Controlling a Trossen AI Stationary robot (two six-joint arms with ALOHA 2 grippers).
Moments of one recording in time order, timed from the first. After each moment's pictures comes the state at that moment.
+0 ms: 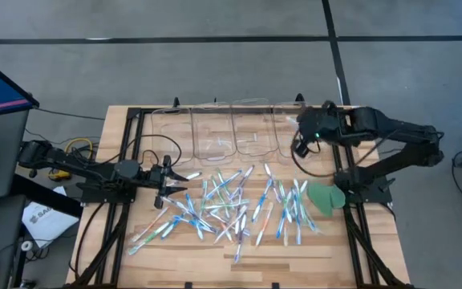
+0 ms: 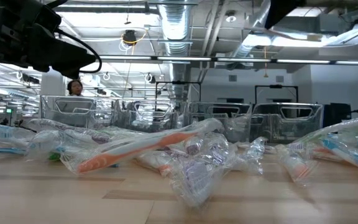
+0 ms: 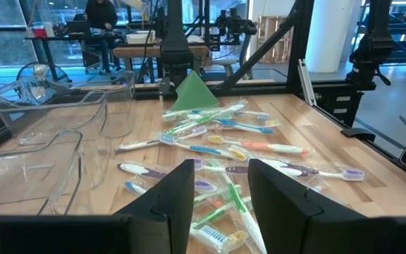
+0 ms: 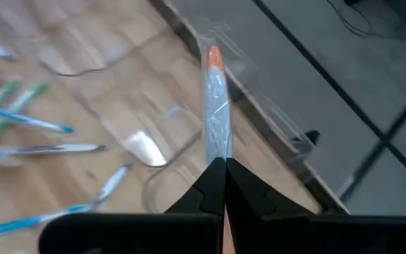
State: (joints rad) left arm -0.14 0.66 0.01 0.58 -0.07 0.02; right arm -0.08 1.24 1.51 -1.31 0.59 0.38
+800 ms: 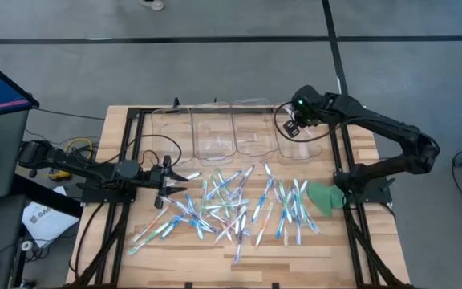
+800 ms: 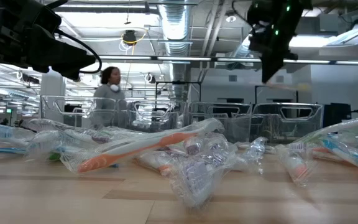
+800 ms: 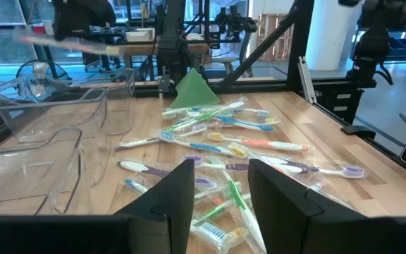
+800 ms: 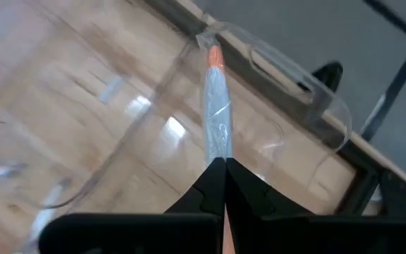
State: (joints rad) left arm -0.14 0.66 0.01 0.57 -0.07 0.02; right arm -0.58 1.30 1.16 -0.94 0.28 0.21
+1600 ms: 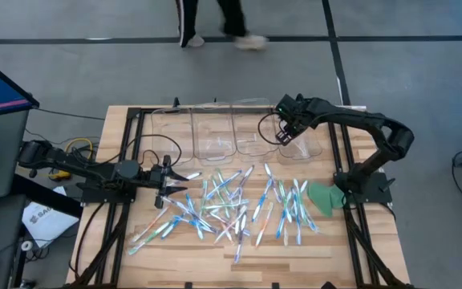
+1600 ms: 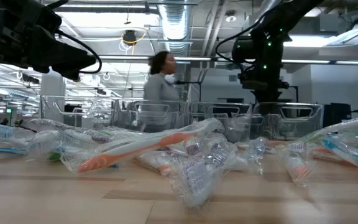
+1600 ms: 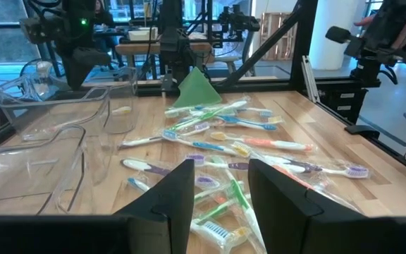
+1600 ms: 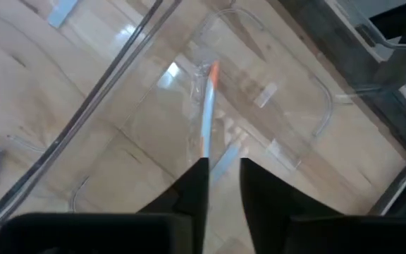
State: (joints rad) left arm -0.14 0.66 0.01 0.57 -0.08 0.02; right arm -0.62 1.56 1.11 -0.88 0.24 0.15
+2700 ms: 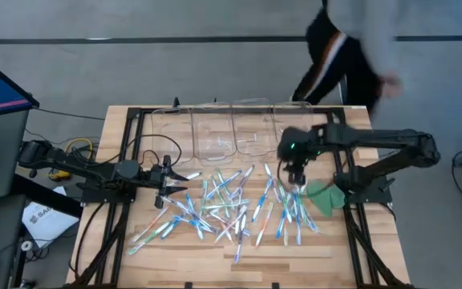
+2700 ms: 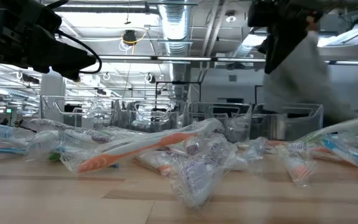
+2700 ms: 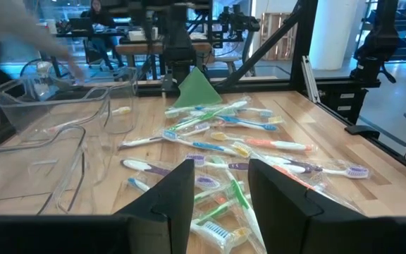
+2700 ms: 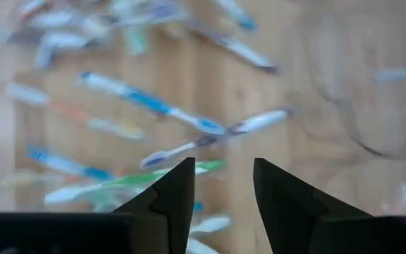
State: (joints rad) left arm -0.14 0.66 0.01 0.57 -0.08 0.02; right arm -0.08 1.28 1.10 -0.97 -0.04 -0.07
